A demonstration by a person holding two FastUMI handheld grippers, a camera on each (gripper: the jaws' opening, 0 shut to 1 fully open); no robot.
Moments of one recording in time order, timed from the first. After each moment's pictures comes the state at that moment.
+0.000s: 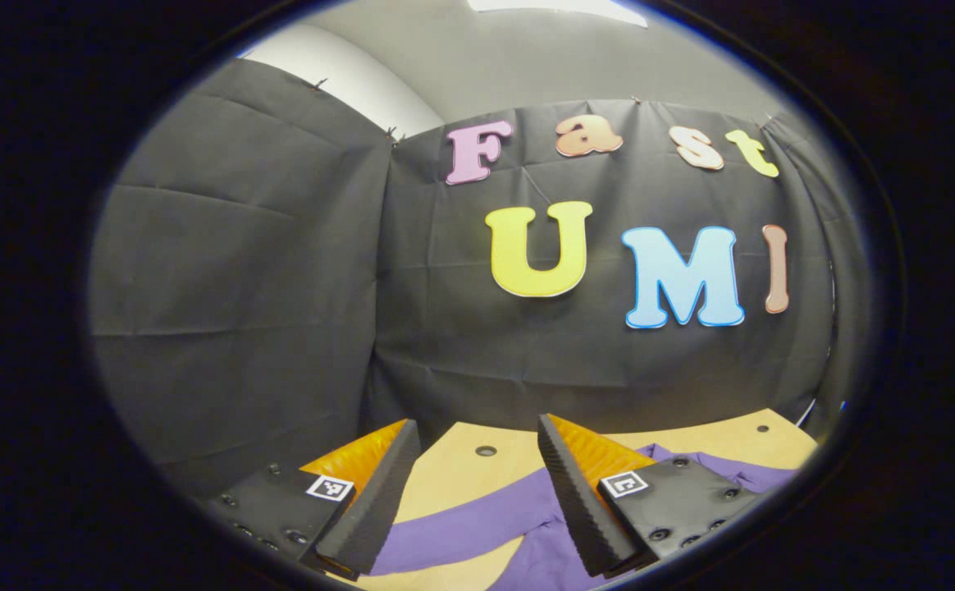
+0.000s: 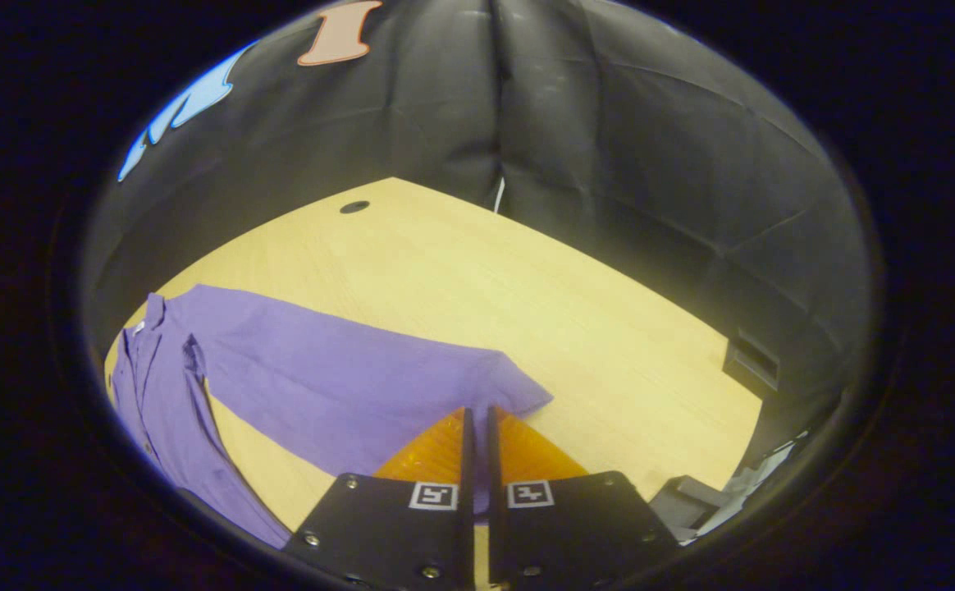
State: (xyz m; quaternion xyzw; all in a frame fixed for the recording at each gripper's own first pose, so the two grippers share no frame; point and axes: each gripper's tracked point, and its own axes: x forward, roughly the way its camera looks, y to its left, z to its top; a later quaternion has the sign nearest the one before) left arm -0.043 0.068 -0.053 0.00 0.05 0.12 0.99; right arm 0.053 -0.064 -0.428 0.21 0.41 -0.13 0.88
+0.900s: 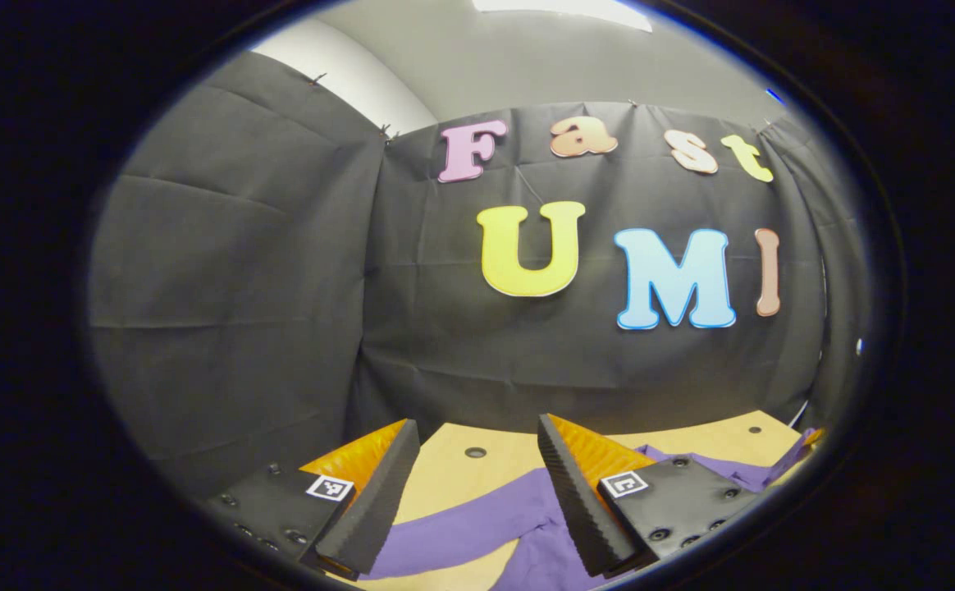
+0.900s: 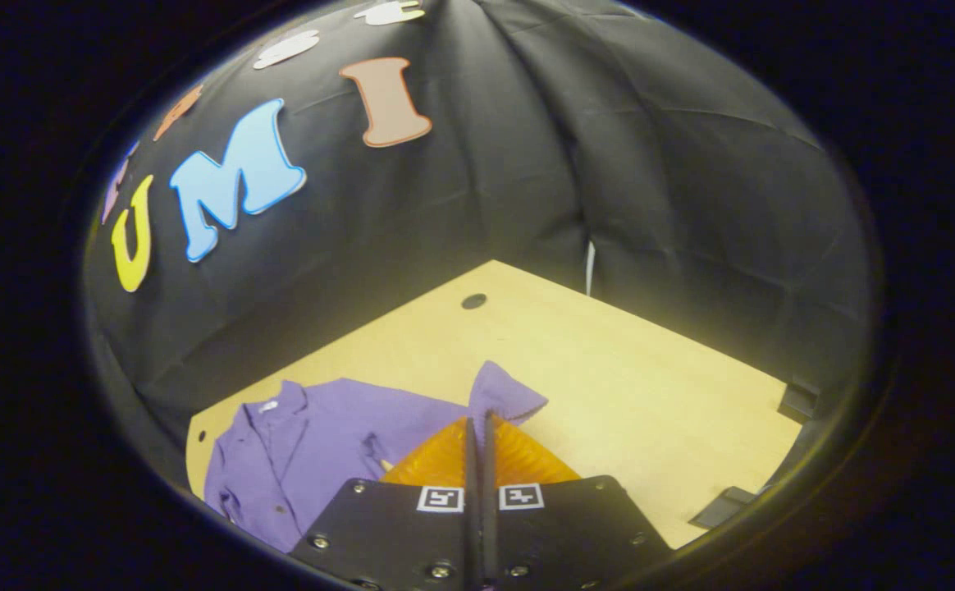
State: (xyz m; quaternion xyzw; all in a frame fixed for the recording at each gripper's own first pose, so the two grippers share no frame) left arm -0.029 0.074 -0.066 0.00 0.05 0.10 0.99; right arm 0.111 0.001 -0.244 0.29 0.25 0.01 0.92
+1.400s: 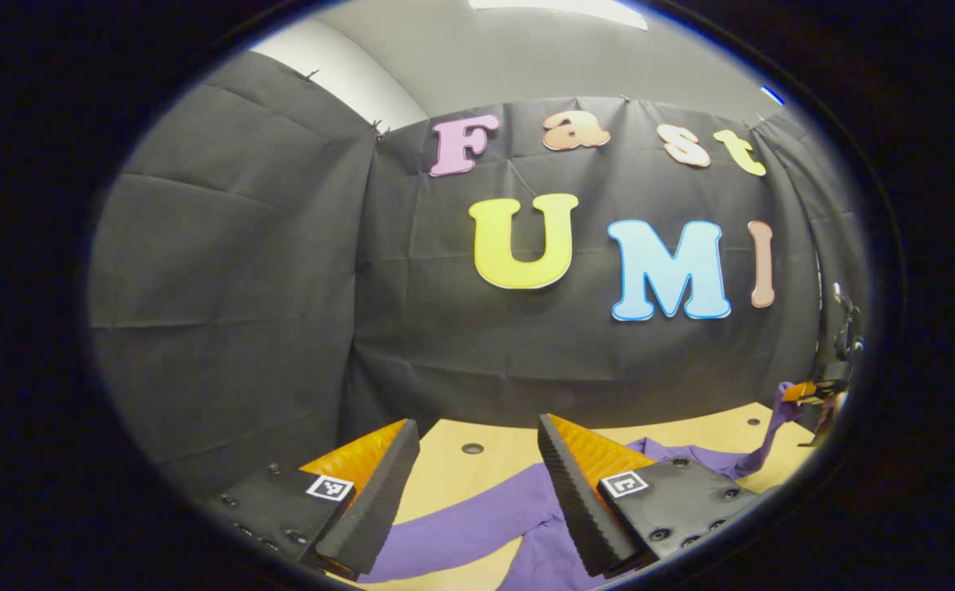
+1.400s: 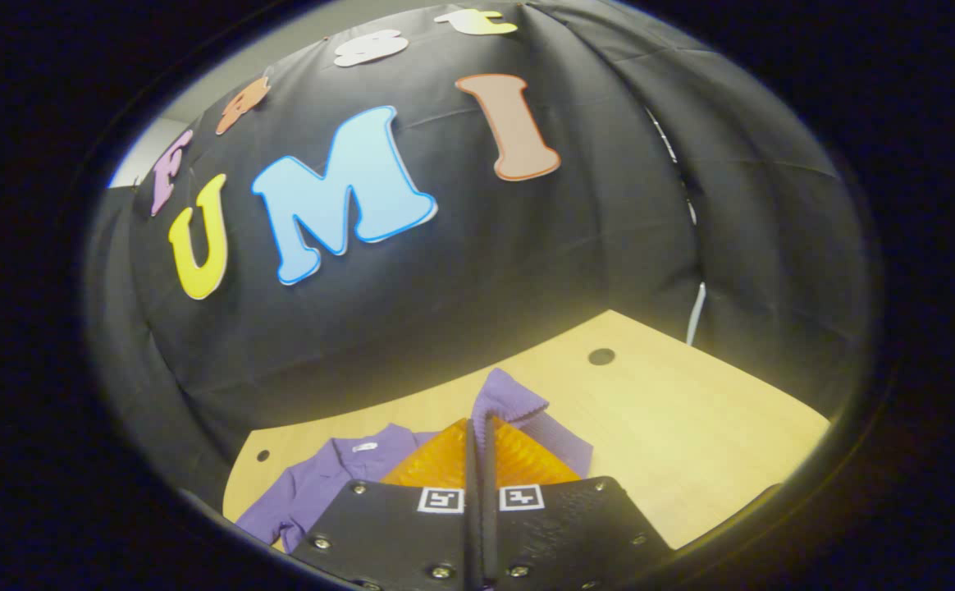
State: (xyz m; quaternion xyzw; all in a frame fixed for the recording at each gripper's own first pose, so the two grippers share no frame) left arm -0.020 0.079 -0.084 0.00 0.05 0.08 1.00; right arm 0.173 0.114 -0.127 0.27 0.16 0.12 0.94
